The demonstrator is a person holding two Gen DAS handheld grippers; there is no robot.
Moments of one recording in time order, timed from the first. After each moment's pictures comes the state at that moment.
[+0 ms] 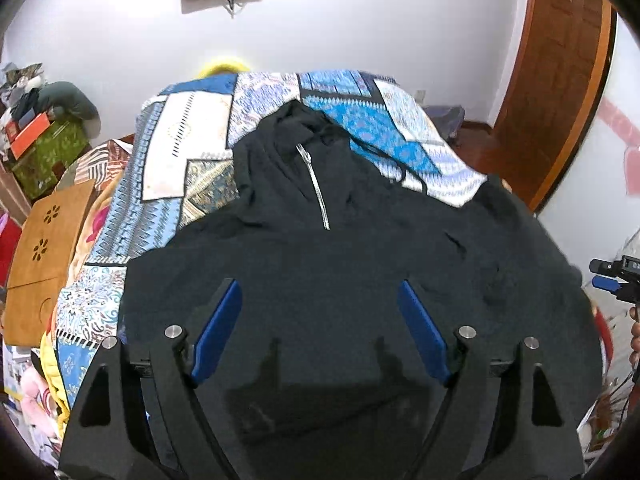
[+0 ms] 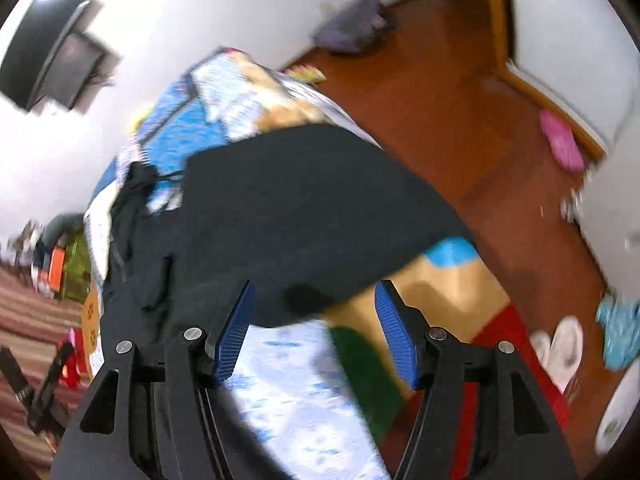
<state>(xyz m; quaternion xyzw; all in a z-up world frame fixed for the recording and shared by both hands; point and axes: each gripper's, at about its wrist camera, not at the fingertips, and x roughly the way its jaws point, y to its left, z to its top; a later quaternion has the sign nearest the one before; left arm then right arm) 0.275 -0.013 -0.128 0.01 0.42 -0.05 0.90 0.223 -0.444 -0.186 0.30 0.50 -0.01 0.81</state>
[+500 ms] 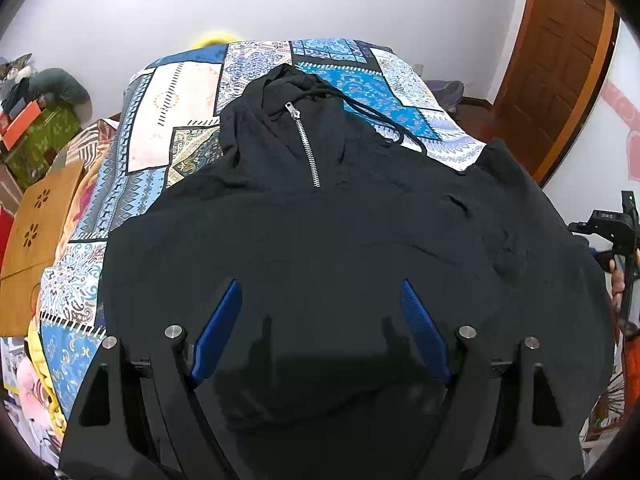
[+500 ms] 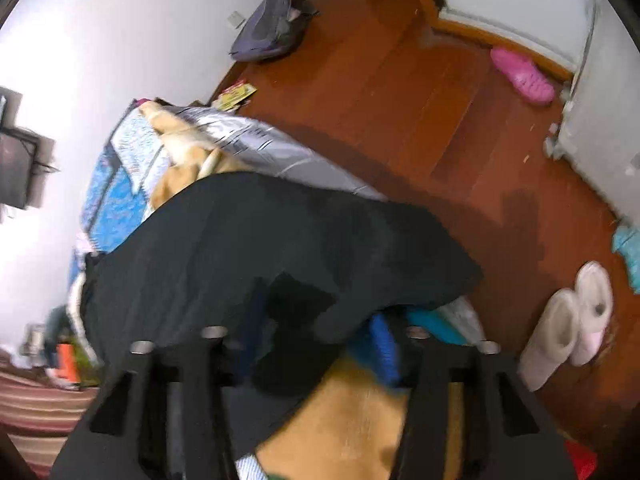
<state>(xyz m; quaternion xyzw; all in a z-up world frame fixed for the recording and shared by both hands) 0.272 -0.019 -0.157 0.01 0.46 -0.05 0.89 0.273 -0.487 -0.224 0.38 0.49 -0.11 0.77</state>
